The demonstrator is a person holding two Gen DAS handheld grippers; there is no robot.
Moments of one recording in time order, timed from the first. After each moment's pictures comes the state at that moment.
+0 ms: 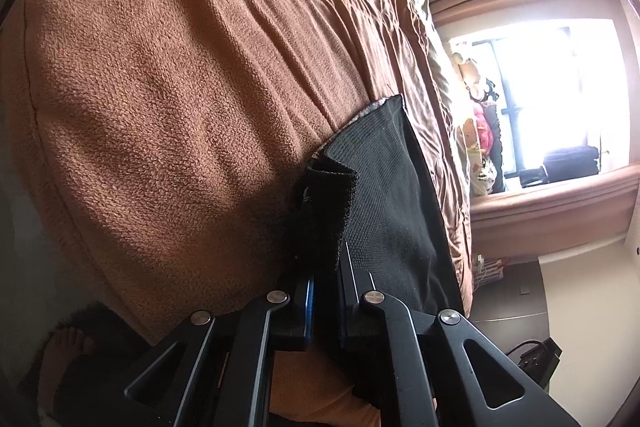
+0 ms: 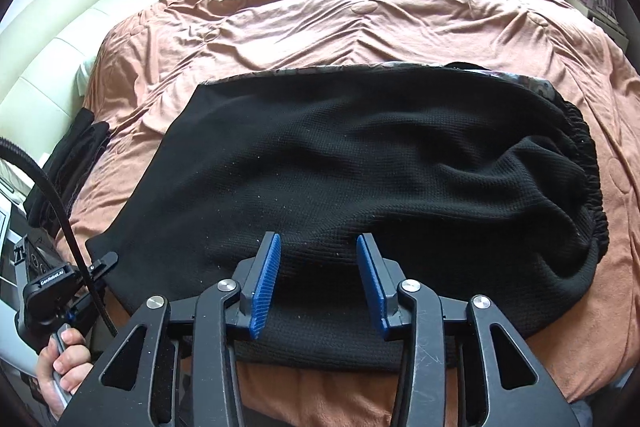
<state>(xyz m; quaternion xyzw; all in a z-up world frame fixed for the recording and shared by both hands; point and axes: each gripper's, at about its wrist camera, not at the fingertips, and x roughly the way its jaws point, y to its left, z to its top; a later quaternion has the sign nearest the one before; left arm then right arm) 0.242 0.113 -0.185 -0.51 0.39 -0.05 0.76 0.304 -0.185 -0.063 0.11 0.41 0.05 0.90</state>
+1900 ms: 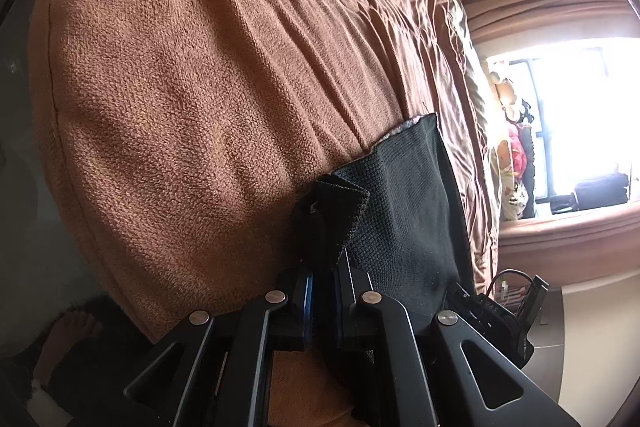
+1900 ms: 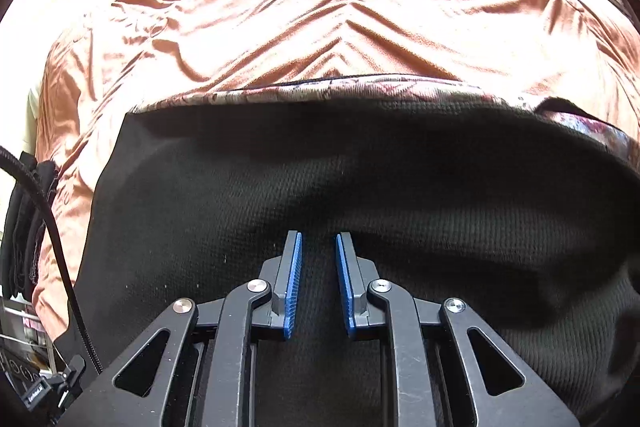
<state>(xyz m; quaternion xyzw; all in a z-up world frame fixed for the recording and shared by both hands) 0.256 0.109 -0.184 -0.51 0.41 0.03 0.75 0.485 -0.172 -0.107 0.12 0.47 0.02 0.88</state>
